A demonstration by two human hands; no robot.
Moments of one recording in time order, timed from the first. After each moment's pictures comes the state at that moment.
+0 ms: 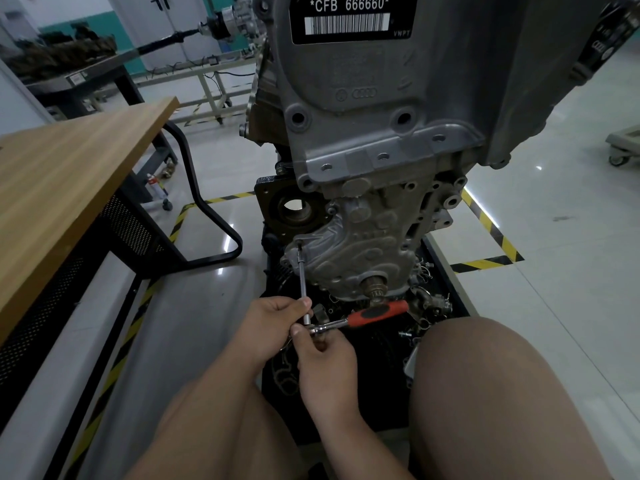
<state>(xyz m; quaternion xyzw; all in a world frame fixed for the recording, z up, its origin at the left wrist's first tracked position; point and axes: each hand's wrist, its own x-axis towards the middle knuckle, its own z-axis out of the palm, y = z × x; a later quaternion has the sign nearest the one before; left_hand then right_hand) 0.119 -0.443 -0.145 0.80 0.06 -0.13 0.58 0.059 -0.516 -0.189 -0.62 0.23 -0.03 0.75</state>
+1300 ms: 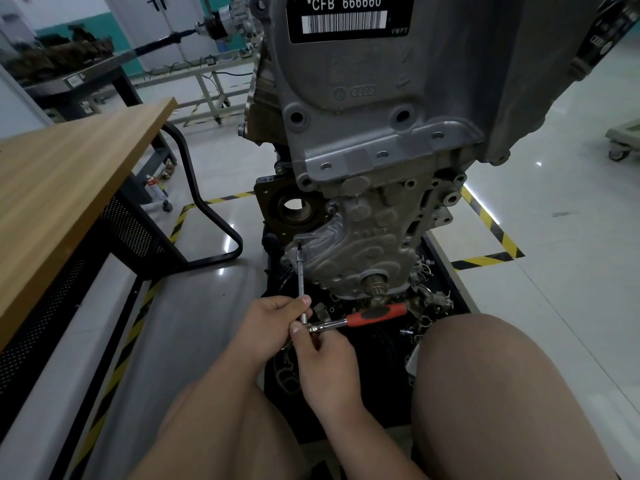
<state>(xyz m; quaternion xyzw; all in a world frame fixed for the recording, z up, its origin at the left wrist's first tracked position) 0.118 -0.441 -0.142 0.80 0.07 -0.14 0.58 0.060 -0.523 -0.189 -0.73 0.16 0.00 0.66</state>
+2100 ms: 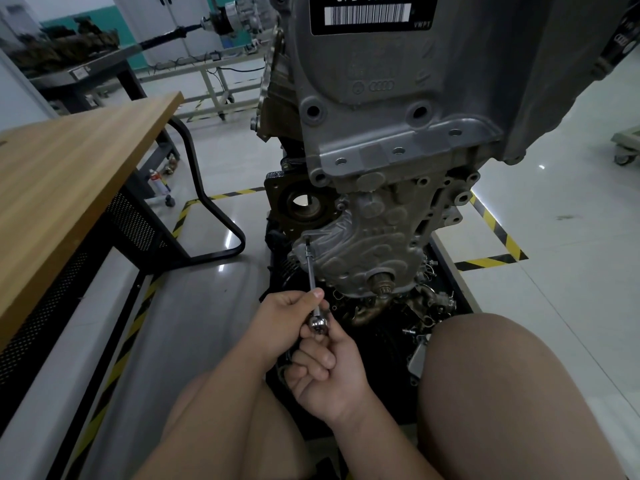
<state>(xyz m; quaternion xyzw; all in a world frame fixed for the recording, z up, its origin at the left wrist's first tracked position) 0.118 -0.442 -0.146 0.77 0.05 -0.17 0.61 0.065 -0.525 -0.179 -0.09 0.20 0.24 0.95</state>
